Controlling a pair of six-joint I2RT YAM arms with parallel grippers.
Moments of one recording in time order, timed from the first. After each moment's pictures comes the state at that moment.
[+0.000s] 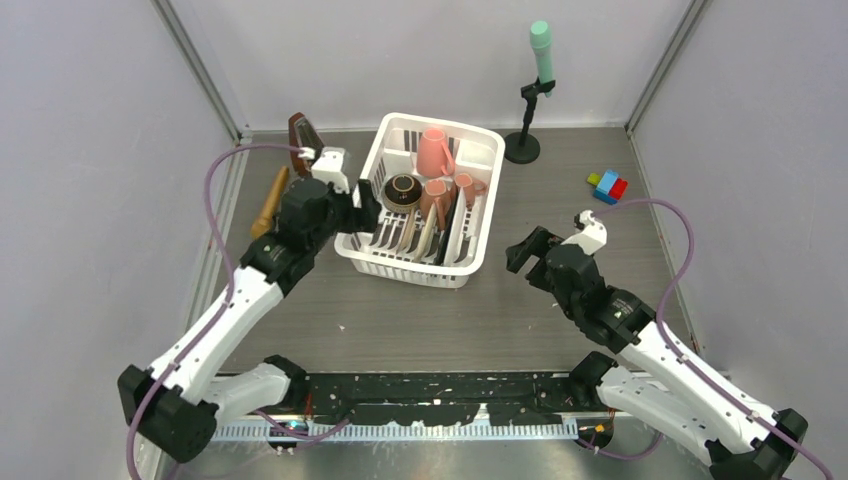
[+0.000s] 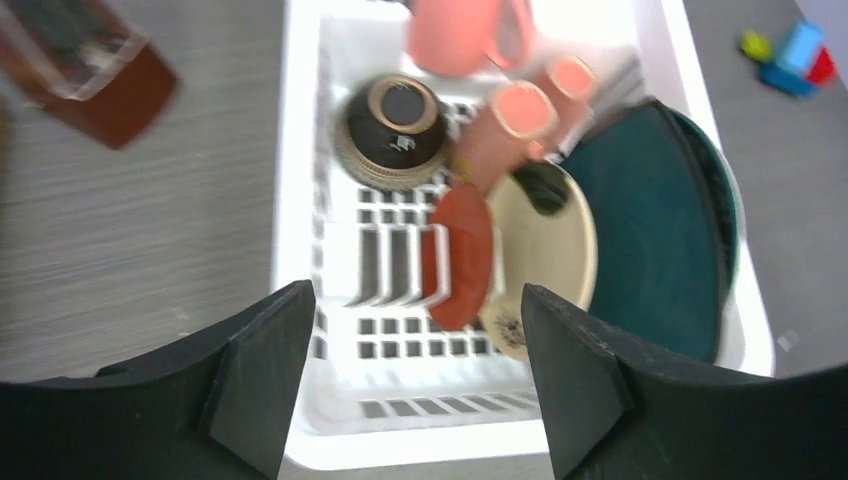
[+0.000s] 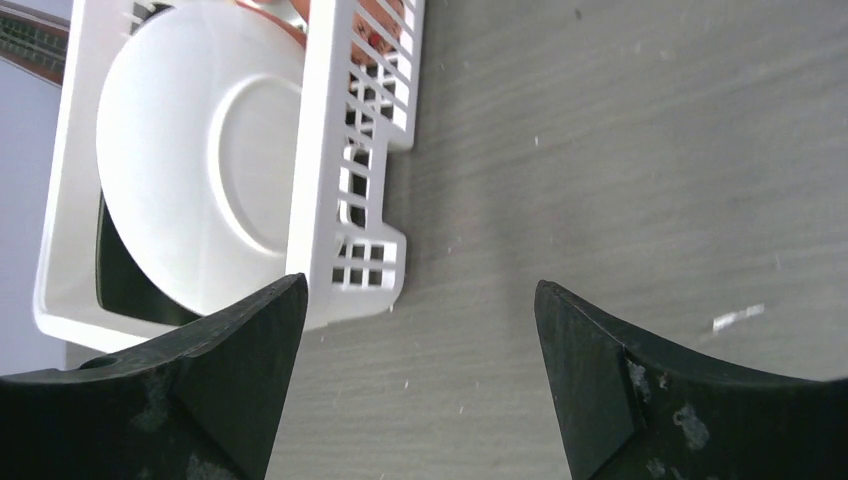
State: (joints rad) left arm -0.50 1.11 1.04 -0.32 -0.06 -0.26; right arm 0.69 0.69 0.68 -0.57 0.48 0.93
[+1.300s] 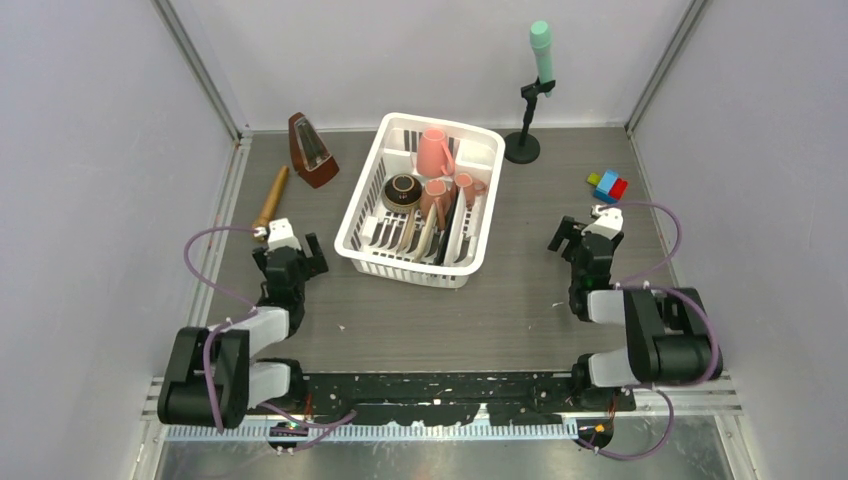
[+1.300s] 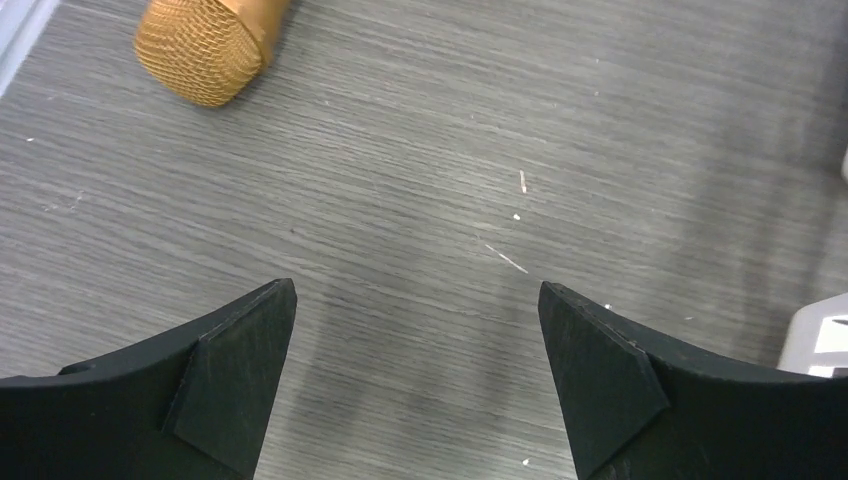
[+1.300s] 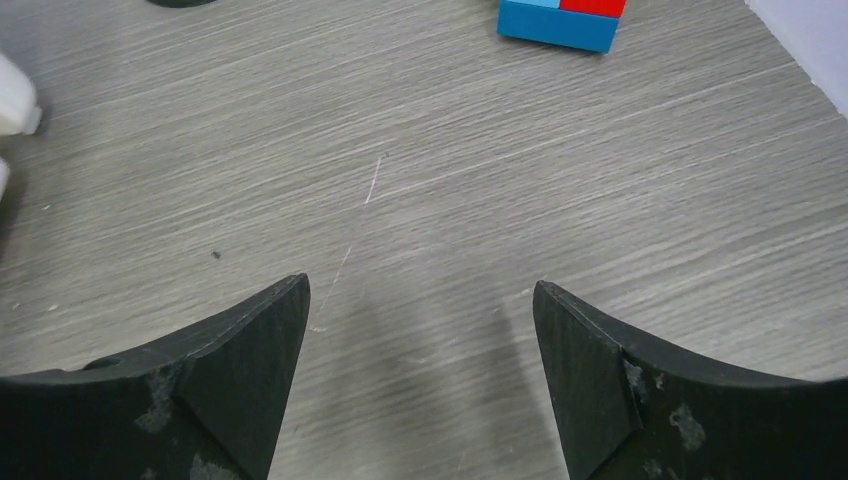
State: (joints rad) left arm -0.06 1.16 0.23 0.57 -0.30 -0.20; right arm 0.01 1.34 0.26 0.79 0.27 0.18
